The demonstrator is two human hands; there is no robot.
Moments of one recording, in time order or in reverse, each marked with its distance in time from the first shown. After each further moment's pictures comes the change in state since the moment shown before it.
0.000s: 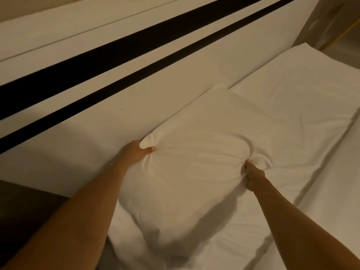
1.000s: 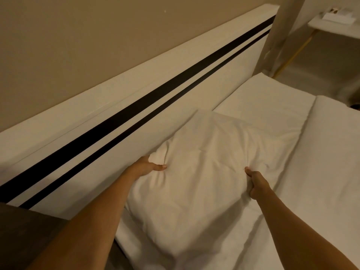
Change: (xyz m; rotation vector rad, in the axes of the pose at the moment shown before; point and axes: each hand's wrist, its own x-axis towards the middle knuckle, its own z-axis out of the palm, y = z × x) left_hand -0.097 0.091 -0.083 -0.245 -0.336 0.019; right_hand -0.148 -0.070 -0.072 0.204 -0.079 -0.001
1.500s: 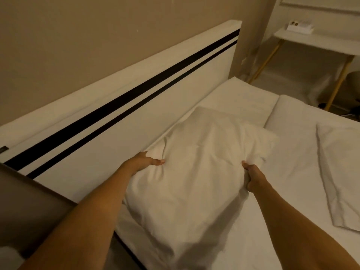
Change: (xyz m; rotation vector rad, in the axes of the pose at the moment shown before) left_hand -0.147 0.048 0.100 -0.051 -0.050 0.050; right_hand -0.090 -0.024 -0.160 0.030 -0.036 -0.062
